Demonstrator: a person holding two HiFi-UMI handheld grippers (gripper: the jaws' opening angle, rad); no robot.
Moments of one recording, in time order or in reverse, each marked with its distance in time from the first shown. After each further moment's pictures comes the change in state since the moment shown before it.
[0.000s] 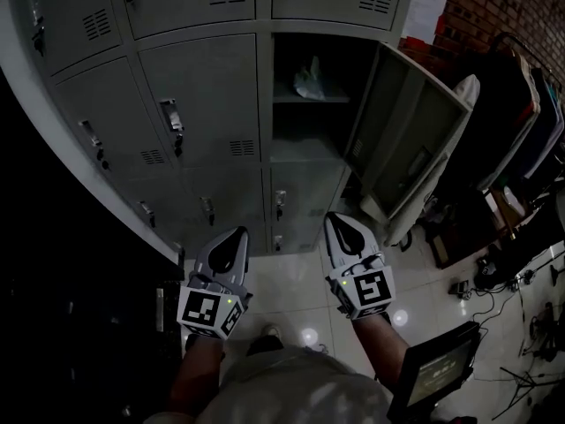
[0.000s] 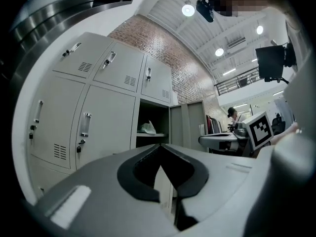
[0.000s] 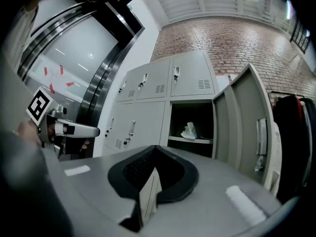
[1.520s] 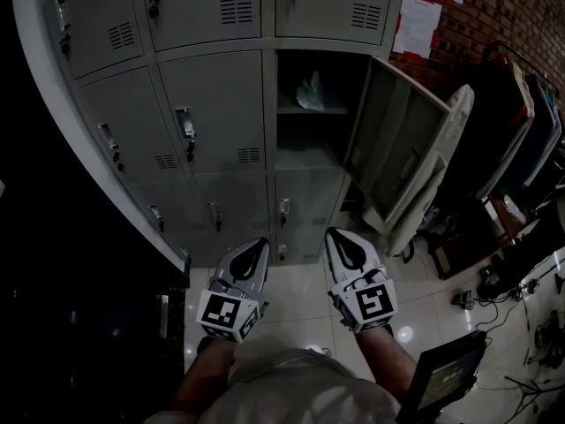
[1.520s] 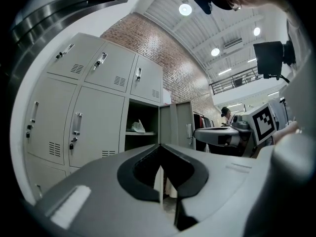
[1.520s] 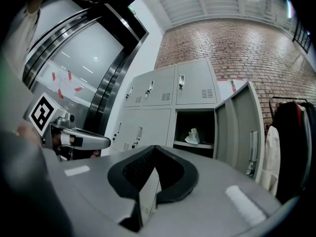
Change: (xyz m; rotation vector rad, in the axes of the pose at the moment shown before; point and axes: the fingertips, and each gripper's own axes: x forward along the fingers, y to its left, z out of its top) left arm -0.021 -0.053 -0.003 0.006 0.017 -0.062; right arm -0.048 0.027 0.025 -0.004 -0.030 0.039
